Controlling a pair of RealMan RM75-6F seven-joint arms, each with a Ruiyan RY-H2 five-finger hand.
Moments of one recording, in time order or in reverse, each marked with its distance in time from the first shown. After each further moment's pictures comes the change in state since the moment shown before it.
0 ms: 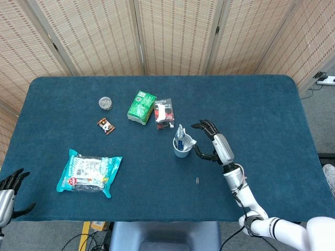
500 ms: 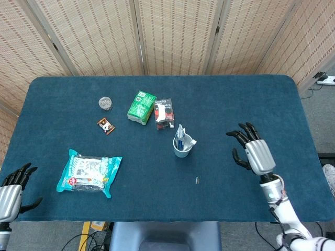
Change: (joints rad) left arm -0.025 -0.040 -0.018 0.005 0.033 0.019 0.034; right arm -0.177 0.384 -0.105 -0.337 0.023 0.071 -0.520
